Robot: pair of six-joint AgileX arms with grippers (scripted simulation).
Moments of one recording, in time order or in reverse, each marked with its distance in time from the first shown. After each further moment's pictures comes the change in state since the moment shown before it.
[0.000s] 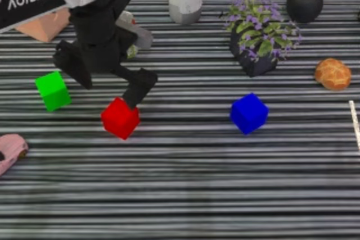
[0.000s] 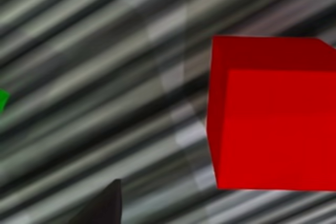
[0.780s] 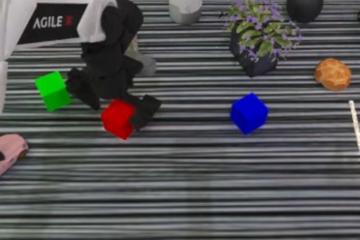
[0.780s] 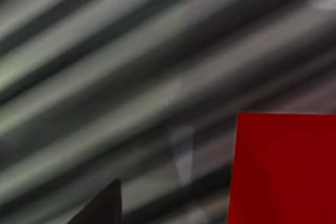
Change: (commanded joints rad) left arm 0.002 0.091 -0.148 0.248 0.001 0.003; right arm 0.000 0.000 0.000 0.000 0.000 0.000
